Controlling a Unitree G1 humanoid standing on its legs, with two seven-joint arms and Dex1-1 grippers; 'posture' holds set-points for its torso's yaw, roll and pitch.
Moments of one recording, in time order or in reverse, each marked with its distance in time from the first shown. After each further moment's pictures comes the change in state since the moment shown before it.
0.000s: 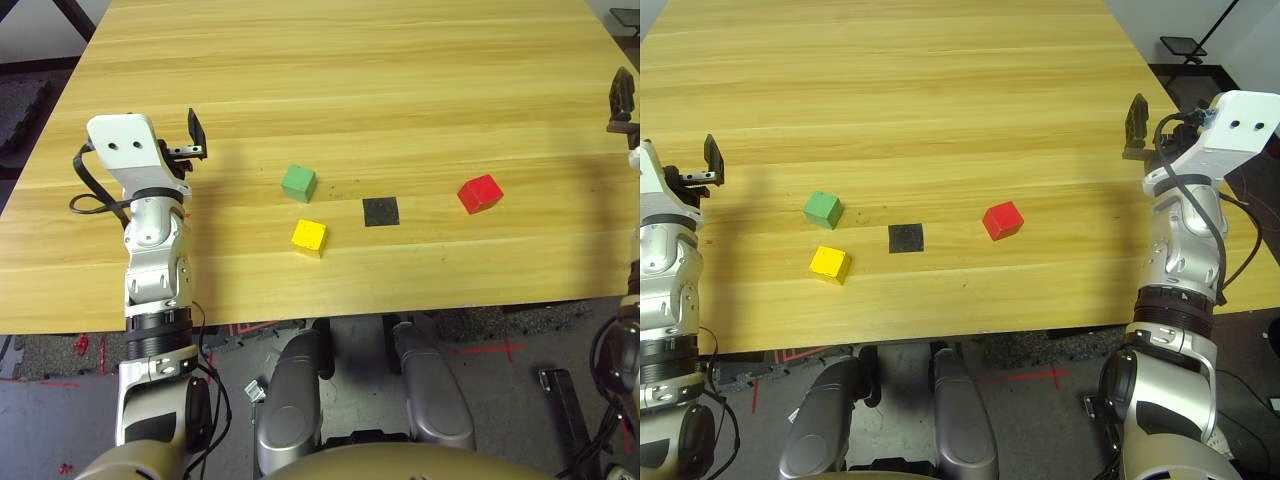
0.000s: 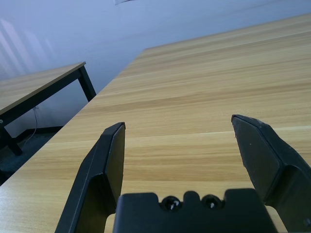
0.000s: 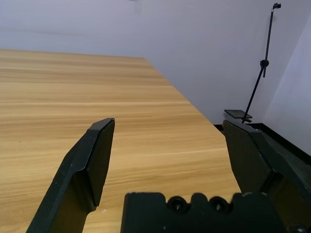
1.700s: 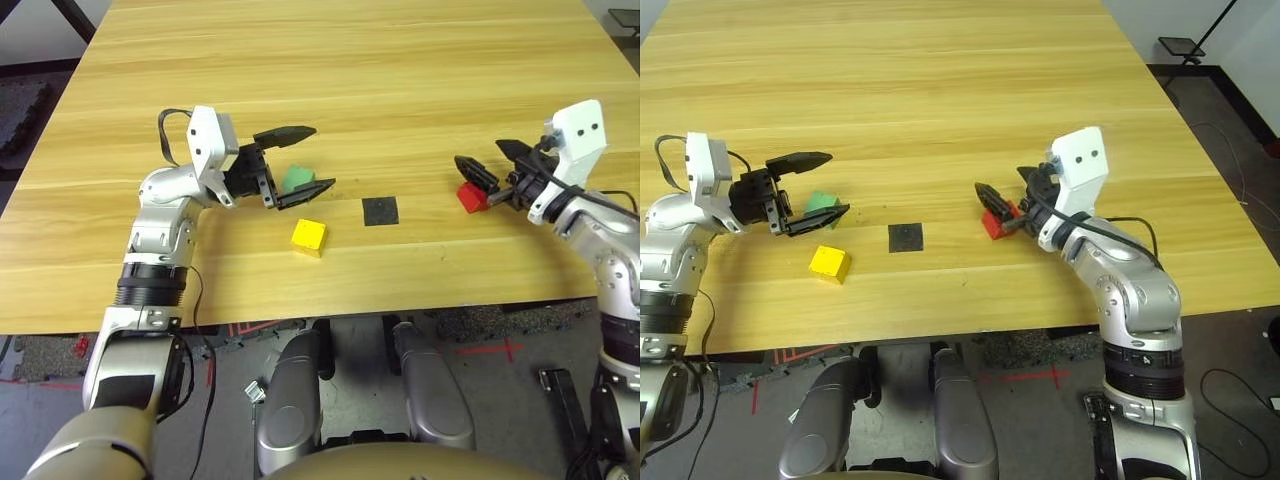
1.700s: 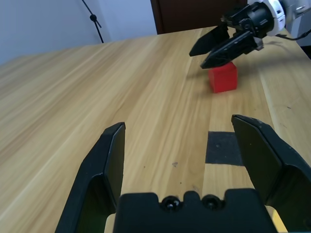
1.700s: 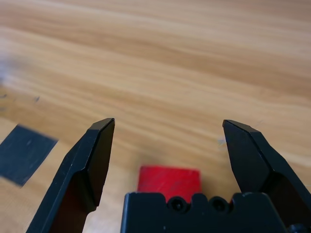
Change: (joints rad) left arm -0.184 0.186 -0.292 0.232 -0.331 -0.142 -1.248; right arm 0.327 0.076 0.273 -0.865 0.179 0.877 0.195
